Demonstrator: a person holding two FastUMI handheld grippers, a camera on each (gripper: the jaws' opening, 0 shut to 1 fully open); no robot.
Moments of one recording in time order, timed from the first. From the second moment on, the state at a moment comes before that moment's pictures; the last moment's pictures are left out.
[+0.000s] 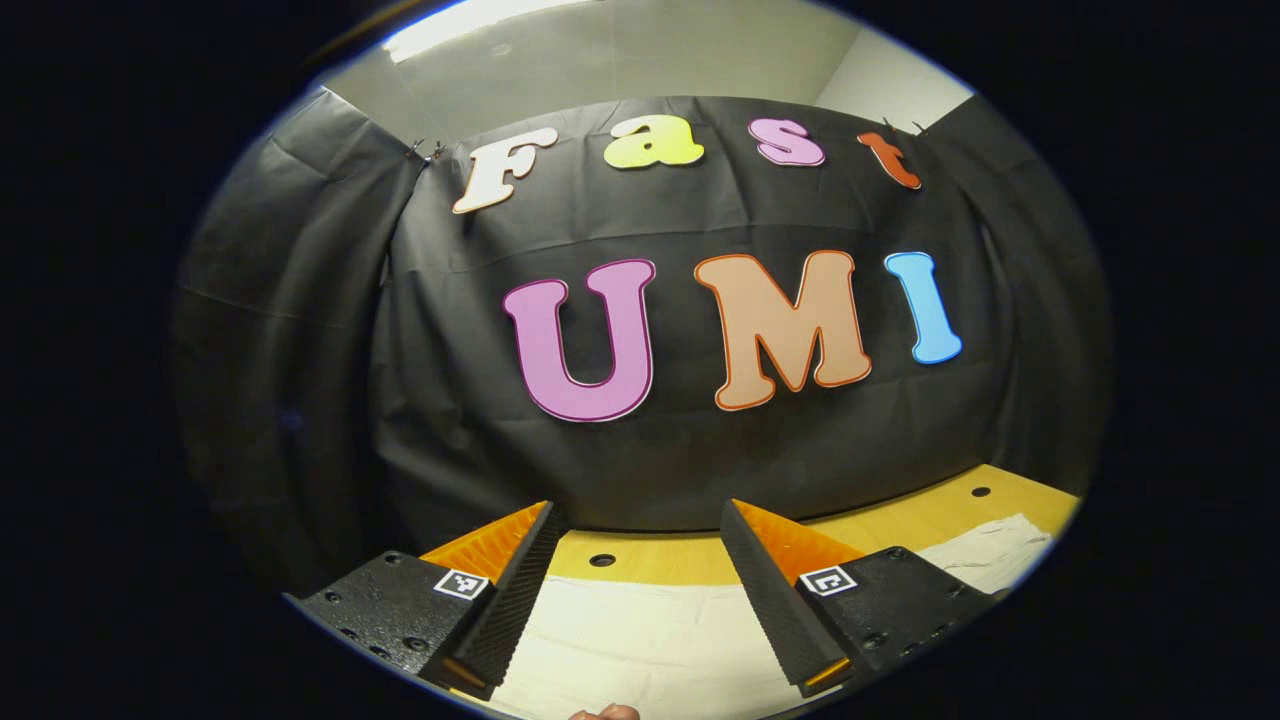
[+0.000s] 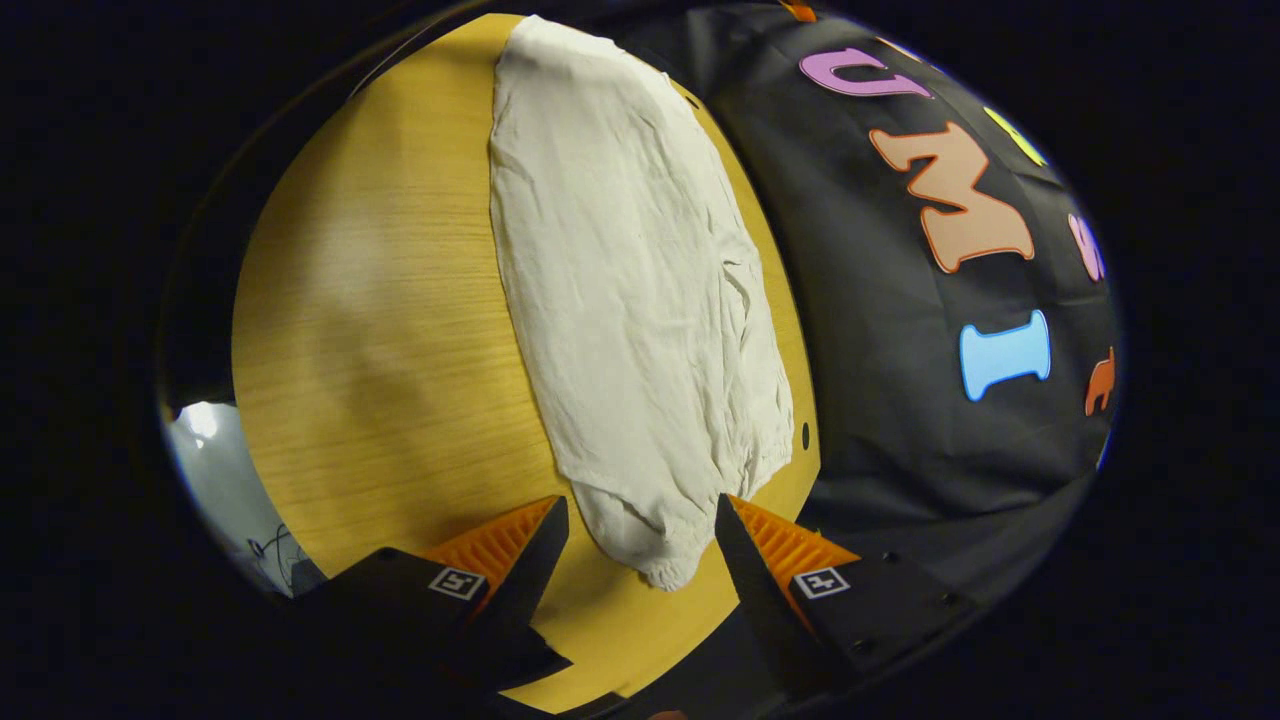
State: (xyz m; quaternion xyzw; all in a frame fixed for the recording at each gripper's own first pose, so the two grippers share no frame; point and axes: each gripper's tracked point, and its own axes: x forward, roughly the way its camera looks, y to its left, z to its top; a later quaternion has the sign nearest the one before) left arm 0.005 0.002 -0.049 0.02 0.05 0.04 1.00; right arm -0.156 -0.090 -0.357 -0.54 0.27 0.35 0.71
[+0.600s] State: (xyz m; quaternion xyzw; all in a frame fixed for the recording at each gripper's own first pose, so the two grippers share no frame) left arm -0.005 0.013 -0.052 0.05 0.06 0.04 1.00; right arm -0.126 -0.069 -0.383 -0.56 0.26 0.36 0.69
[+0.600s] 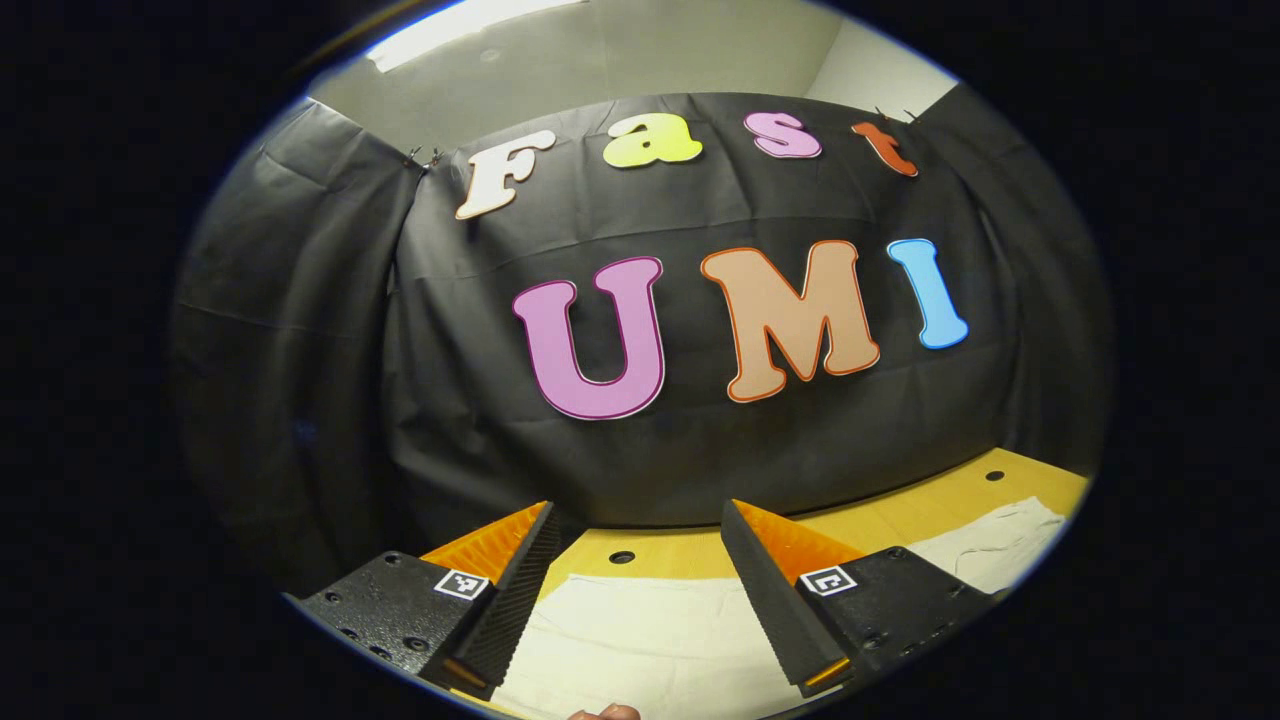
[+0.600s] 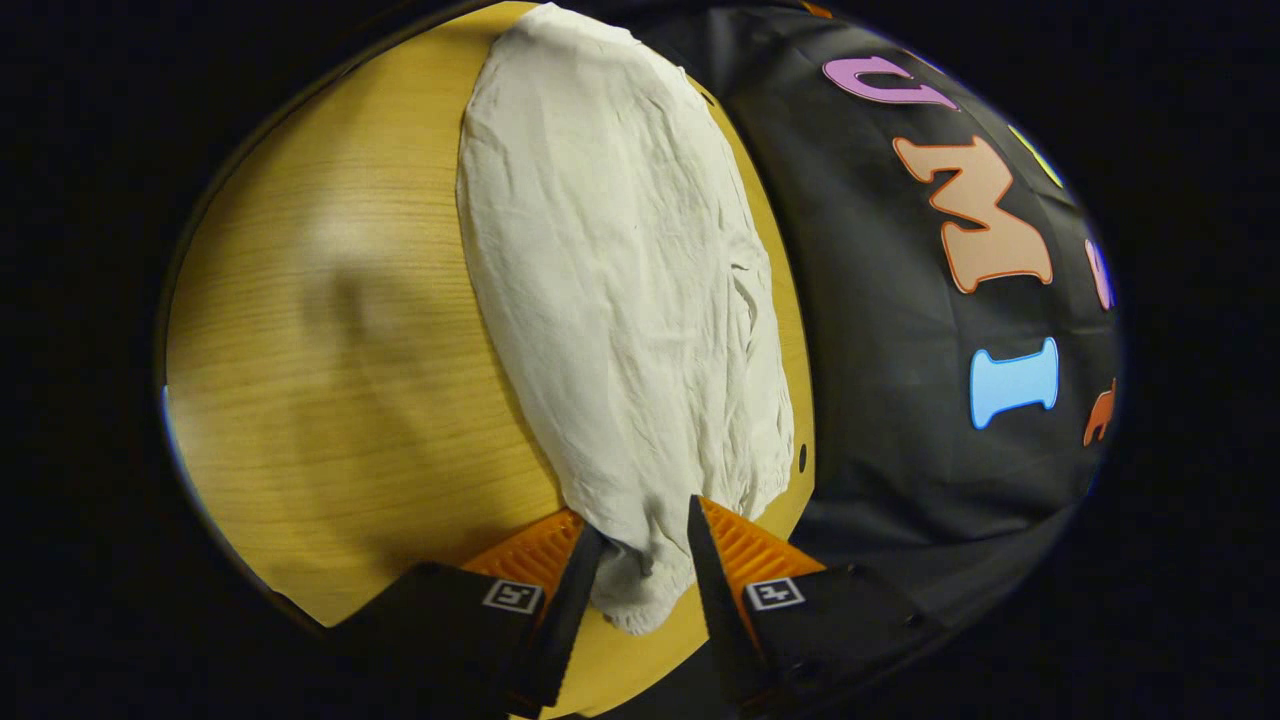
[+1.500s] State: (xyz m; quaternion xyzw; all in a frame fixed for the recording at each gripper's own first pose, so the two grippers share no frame) left arm -0.065 0.059 -0.125 0.22 0.13 0.00 0.97; right arm -0.131 -0.067 -0.394 -0.56 0.30 0.34 0.70
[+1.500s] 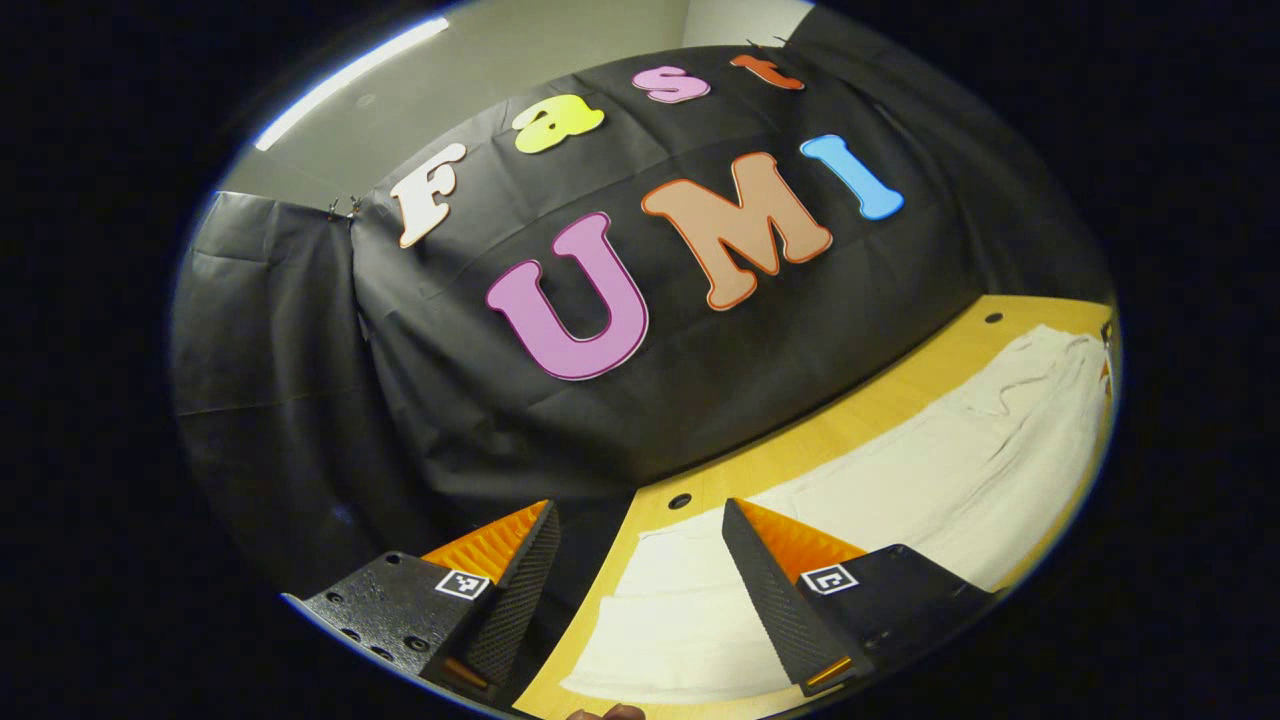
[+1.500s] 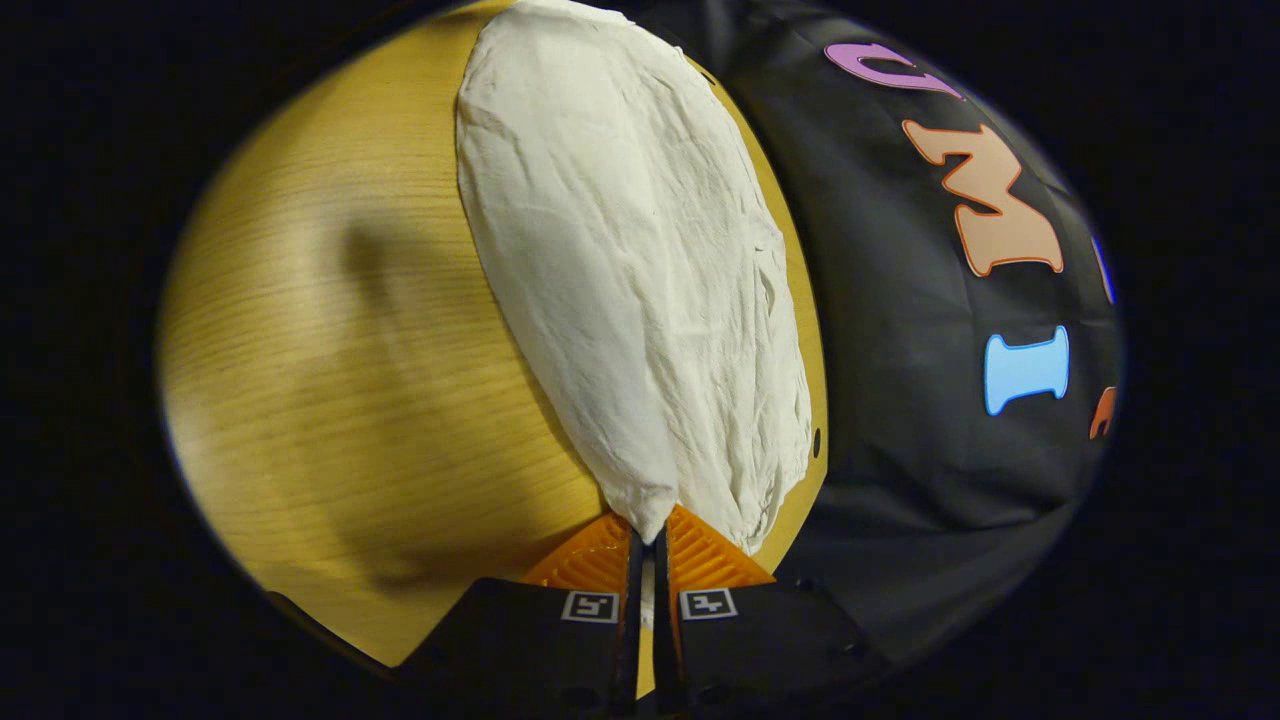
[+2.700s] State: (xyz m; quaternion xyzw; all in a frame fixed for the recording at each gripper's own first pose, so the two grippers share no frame) left arm -0.169 0.113 -0.314 0.49 0.30 -0.22 0.79; right arm -0.132 -0.066 -0.394 -0.57 0.28 0.32 0.70
